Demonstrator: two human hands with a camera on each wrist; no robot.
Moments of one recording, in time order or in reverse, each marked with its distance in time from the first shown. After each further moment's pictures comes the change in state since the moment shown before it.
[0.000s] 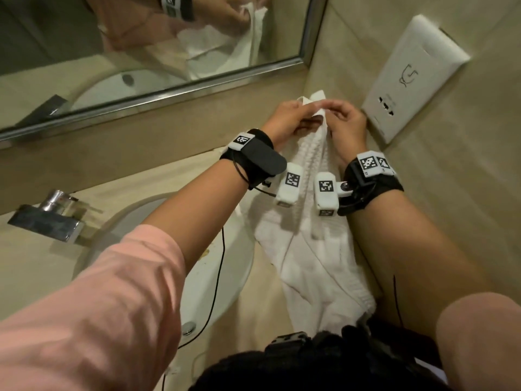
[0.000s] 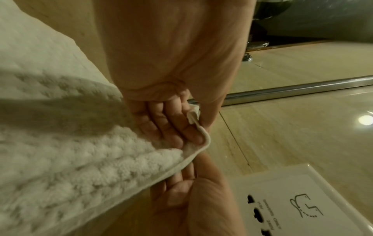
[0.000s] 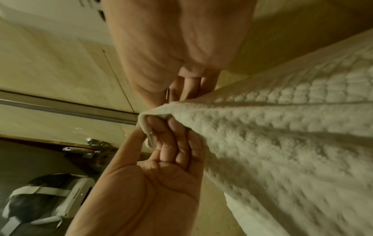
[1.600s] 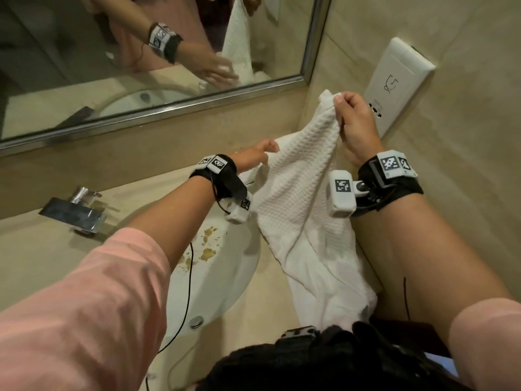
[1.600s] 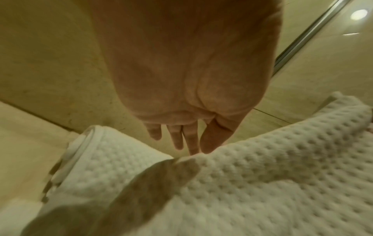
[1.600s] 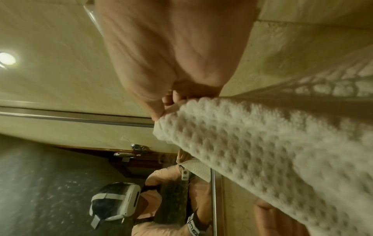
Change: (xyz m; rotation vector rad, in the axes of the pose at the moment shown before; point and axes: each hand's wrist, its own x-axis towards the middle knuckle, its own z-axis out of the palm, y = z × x) left_hand -0.049 -0.033 -0.082 0.698 -0.207 -0.069; right_hand -0.054 -0.060 -0.004 0.170 -0.133 -0.068
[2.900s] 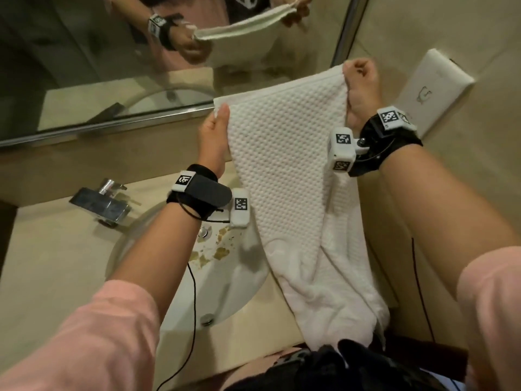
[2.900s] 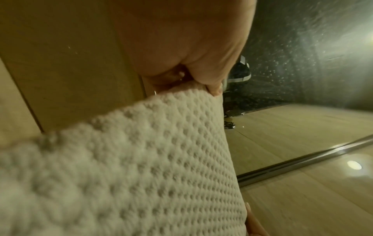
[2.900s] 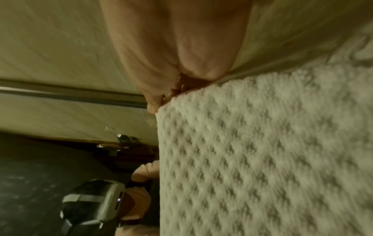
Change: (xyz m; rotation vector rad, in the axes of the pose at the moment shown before) left_hand -0.068 -0.021 -0.056 -0.754 0.811 0.293; right_hand 0.076 -0.007 0.047 0.087 0.065 -0.072
